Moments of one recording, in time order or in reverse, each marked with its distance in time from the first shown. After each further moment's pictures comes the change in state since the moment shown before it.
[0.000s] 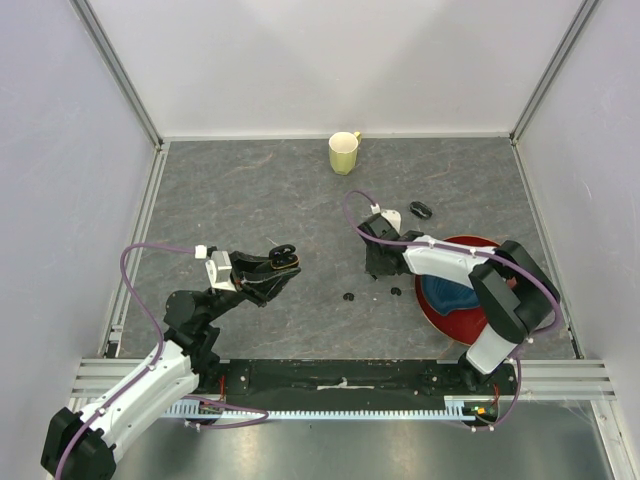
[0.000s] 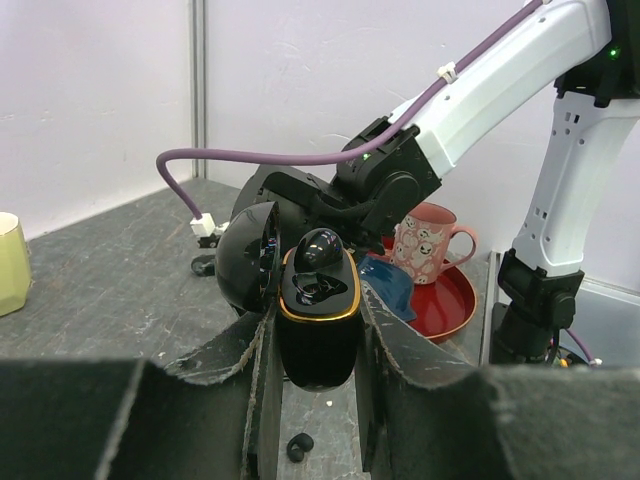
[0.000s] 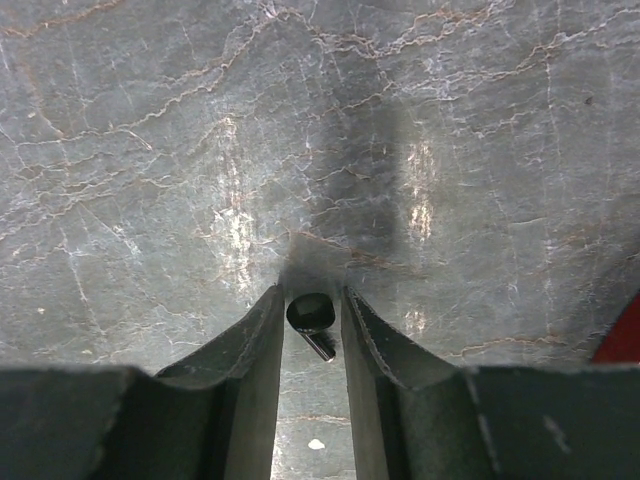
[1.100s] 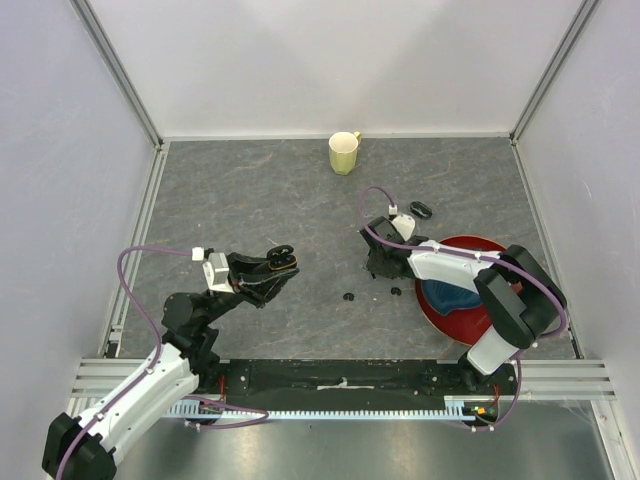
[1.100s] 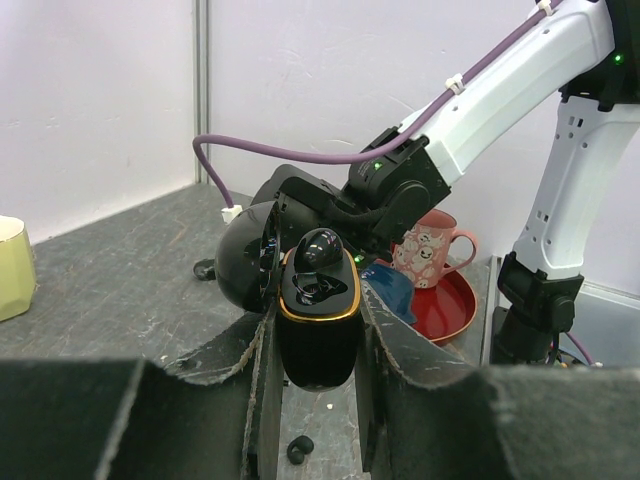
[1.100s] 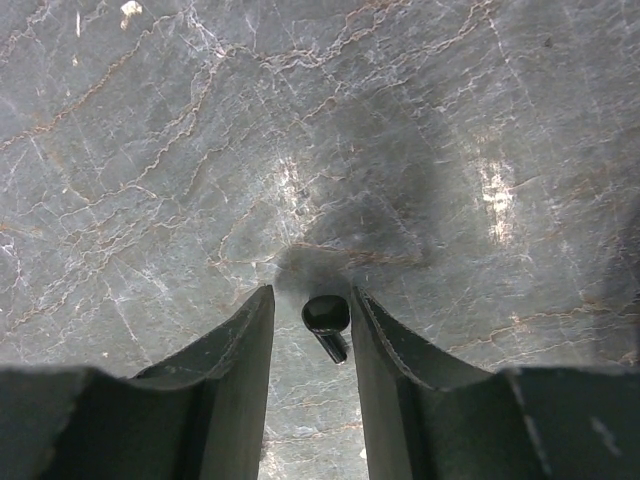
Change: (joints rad) left arm 0.000 -0.037 -0.002 -0.025 -0.012 0.000; right arm -0.001 -0.034 -0.056 0.051 0.032 0.266
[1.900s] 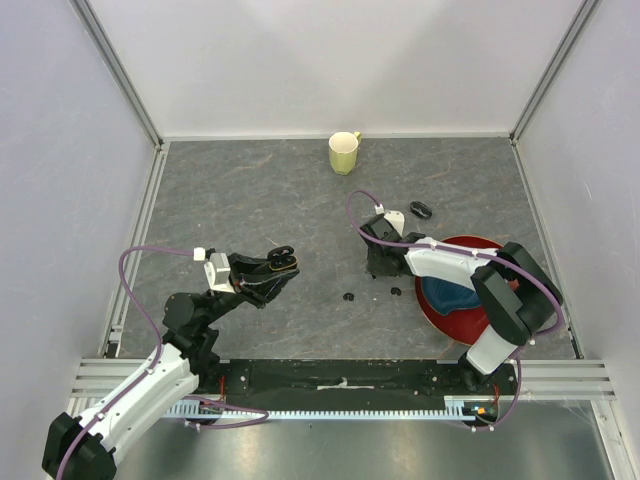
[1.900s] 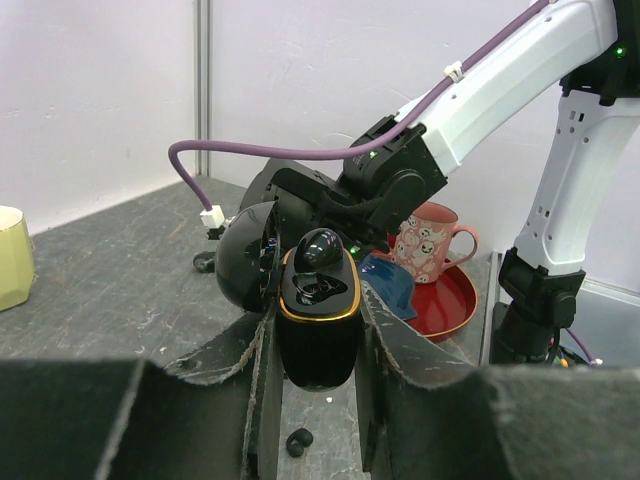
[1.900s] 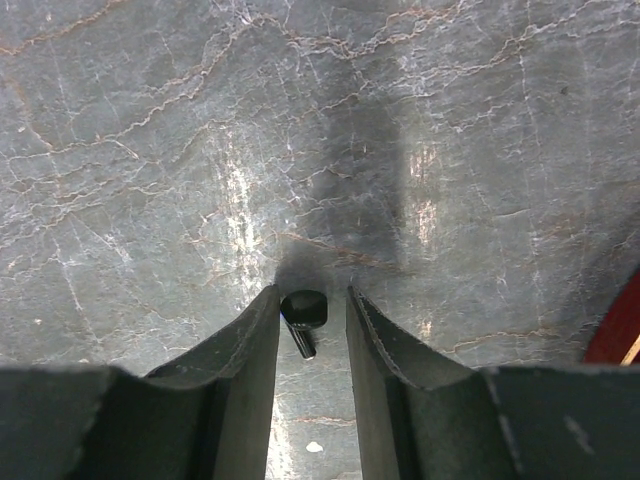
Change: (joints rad) left arm 0.000 -0.003 -0.010 -0.007 -0.002 0.000; right arm 0.002 0.023 0.038 -0.043 -0.008 -0.236
